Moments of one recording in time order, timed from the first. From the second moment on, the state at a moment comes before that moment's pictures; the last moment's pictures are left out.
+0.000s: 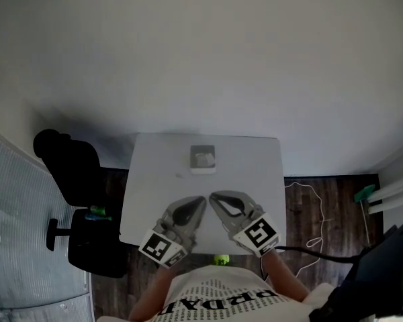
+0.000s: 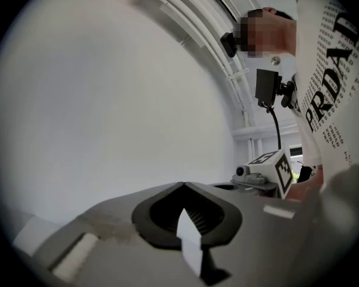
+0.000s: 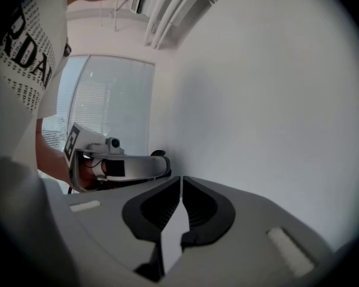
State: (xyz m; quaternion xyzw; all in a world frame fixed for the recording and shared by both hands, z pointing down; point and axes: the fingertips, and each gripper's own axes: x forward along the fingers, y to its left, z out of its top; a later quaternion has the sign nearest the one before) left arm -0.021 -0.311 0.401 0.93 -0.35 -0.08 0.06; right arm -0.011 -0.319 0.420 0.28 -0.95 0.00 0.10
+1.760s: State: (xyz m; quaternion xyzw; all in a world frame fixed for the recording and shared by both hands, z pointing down) left arm -0.041 -0.406 0.455 0.93 -0.36 -0.05 0.10; right arm -0.027 -0.430 0.493 0.33 -0.93 0.06 0.16
